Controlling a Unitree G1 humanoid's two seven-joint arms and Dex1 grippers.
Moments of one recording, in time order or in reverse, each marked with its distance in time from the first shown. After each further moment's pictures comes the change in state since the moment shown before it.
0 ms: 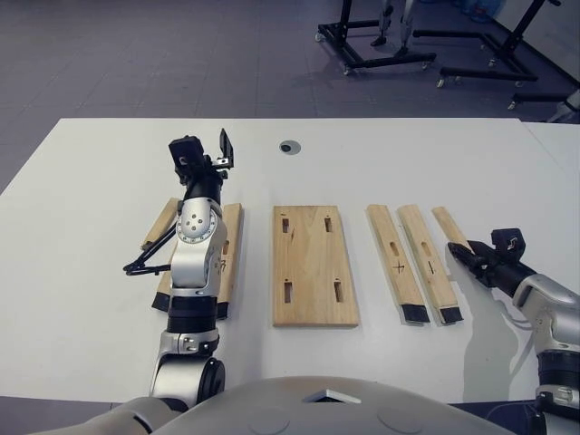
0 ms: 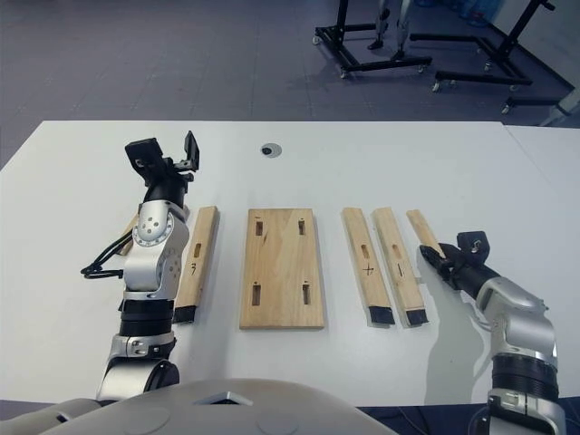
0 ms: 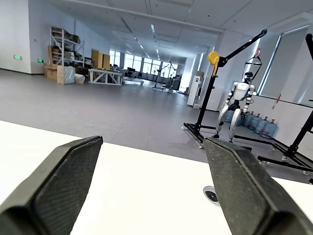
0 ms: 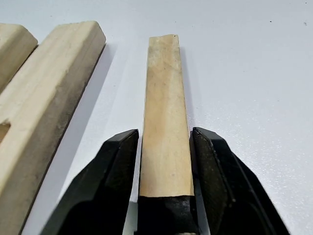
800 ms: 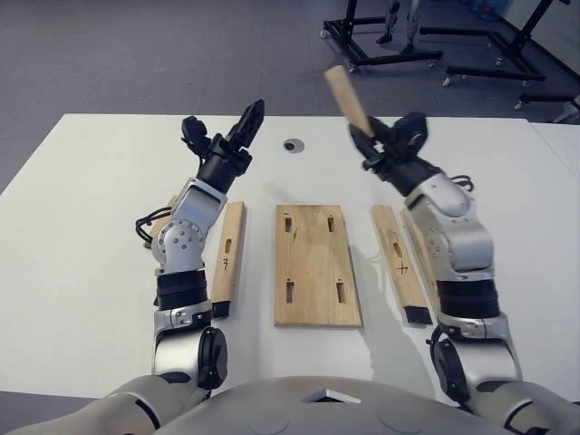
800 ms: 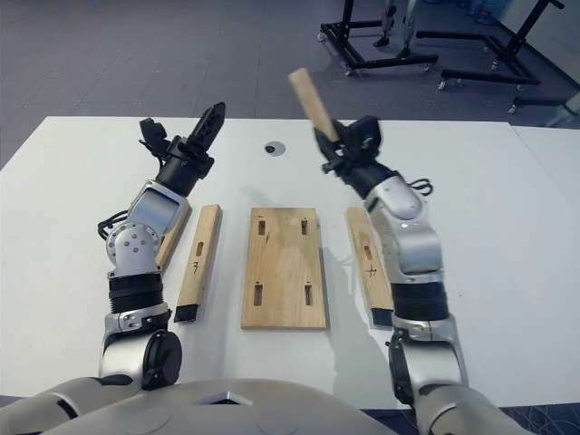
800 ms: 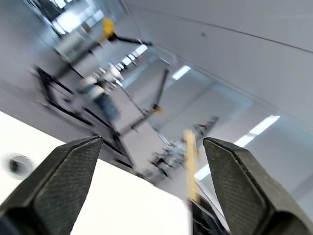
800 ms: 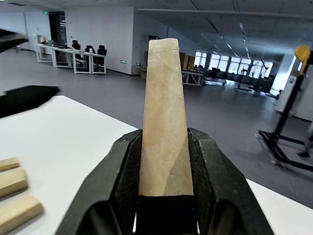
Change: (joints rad) left arm -0.155 0.011 0.220 0.039 -0.913 0.480 -0.409; right arm -0.434 0.337 0.428 -0.449 -0.100 -0.152 -0.207
